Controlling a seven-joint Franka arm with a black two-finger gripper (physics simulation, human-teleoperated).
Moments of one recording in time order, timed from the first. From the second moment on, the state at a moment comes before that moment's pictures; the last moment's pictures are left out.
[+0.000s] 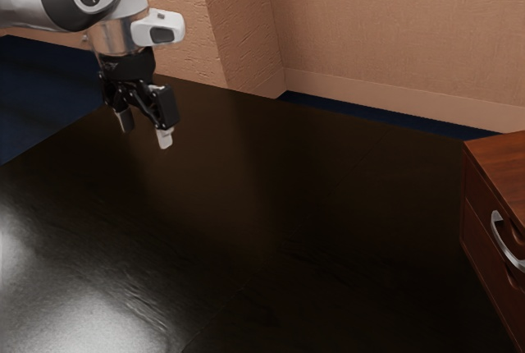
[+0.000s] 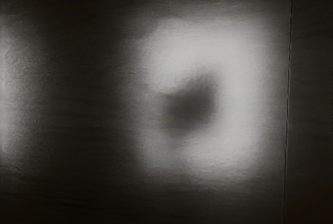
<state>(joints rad) -0.35 0.13 0.59 -1.27 0.02 1.33 0.23</state>
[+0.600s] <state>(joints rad) -0.31 0.02 0.55 -1.18 -0.12 1.29 -0.02</state>
